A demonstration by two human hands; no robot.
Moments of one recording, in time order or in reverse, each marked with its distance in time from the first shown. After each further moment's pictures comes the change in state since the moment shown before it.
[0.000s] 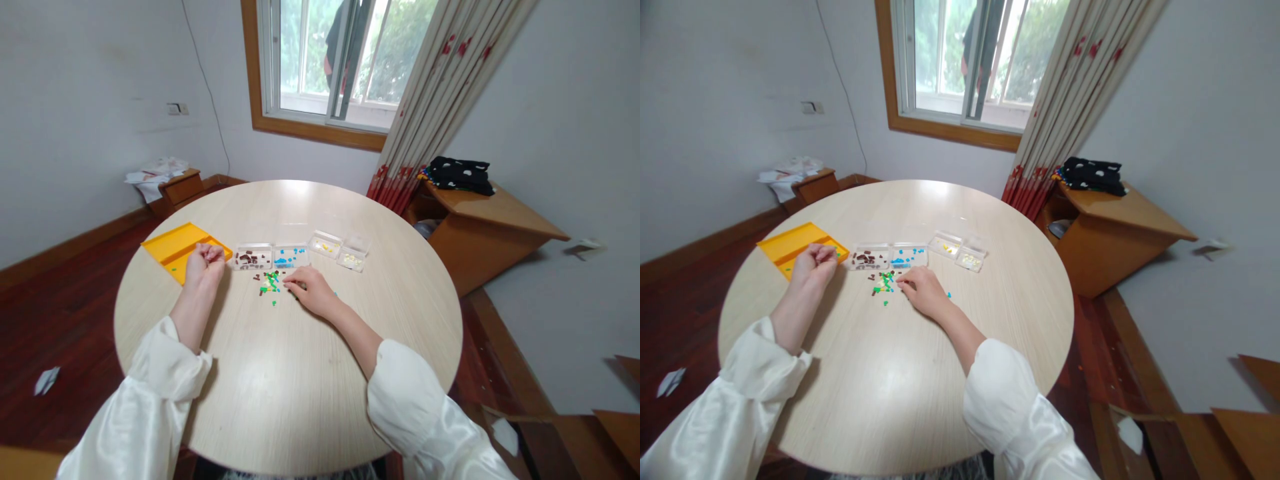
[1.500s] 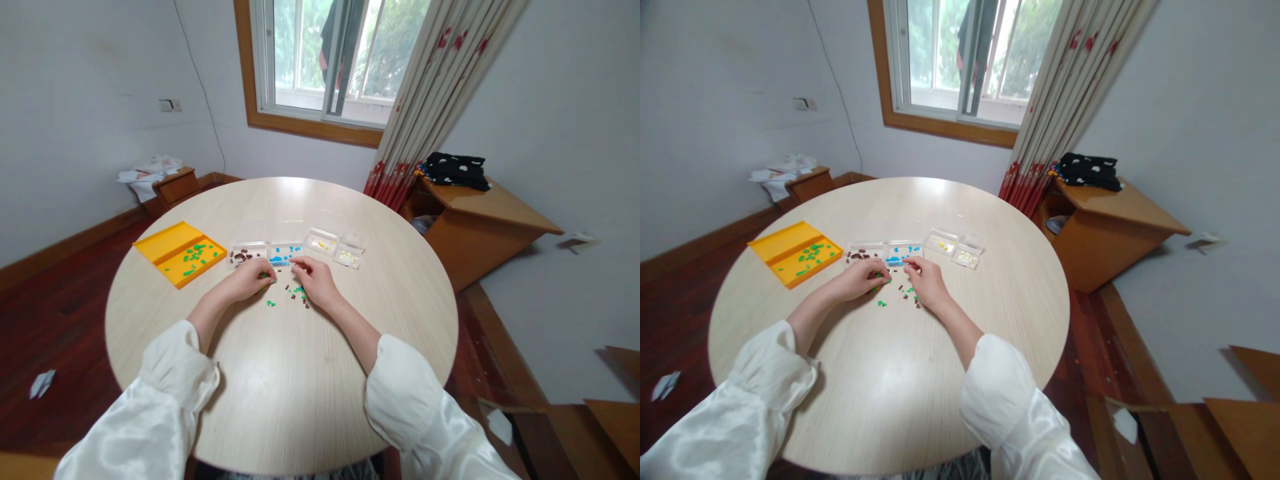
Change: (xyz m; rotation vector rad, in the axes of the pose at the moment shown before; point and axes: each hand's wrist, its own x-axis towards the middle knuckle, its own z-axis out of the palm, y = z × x) left_hand -0.032 -0.044 0.008 1.683 -1.073 0.274; right_hand 0.007 0.008 -0.004 0.269 0.247 0.231
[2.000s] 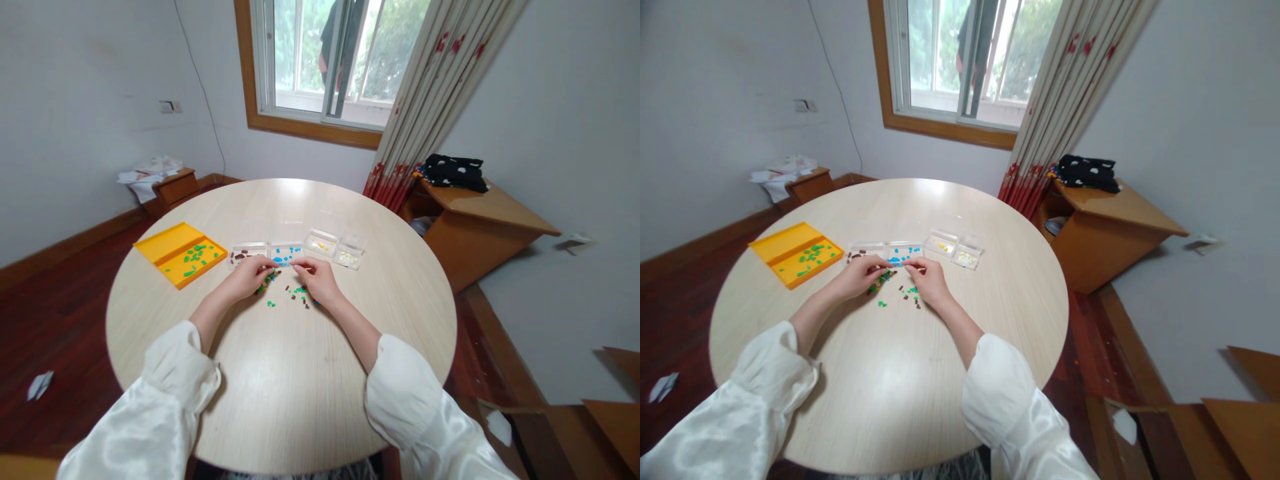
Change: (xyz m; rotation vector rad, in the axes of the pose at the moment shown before) left_hand 0.003 -0.005 0.006 -0.047 0.181 -0.045; right_hand 0.003 0.003 0.001 0.229 0.007 0.105
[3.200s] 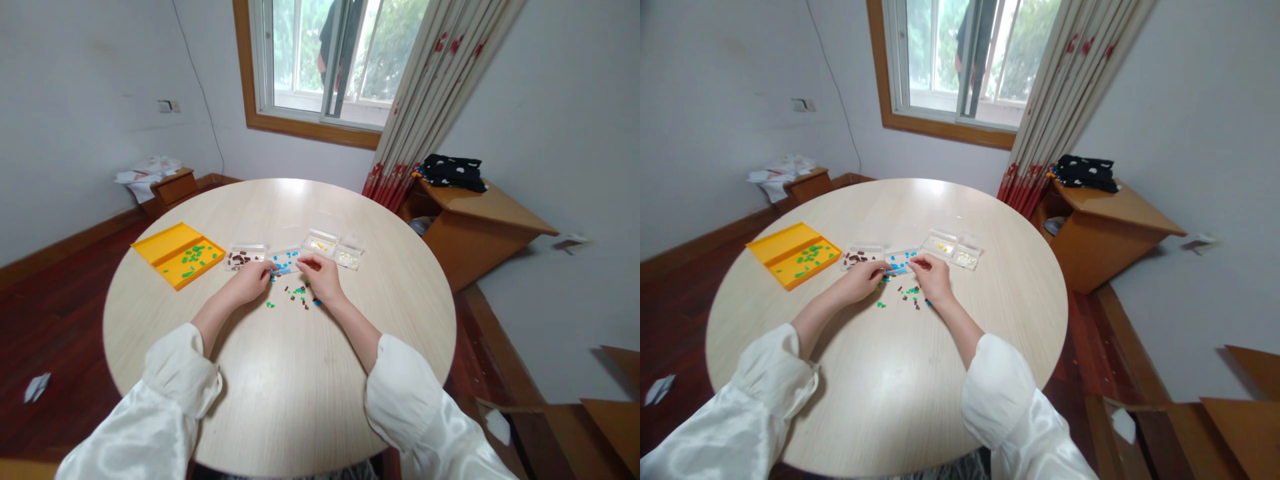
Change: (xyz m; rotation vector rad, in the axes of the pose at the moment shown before) left_hand -0.003 0.004 0.005 0.176 -0.079 -0.040; right_hand 0.006 0.002 -0.005 0.030 0.165 0.004
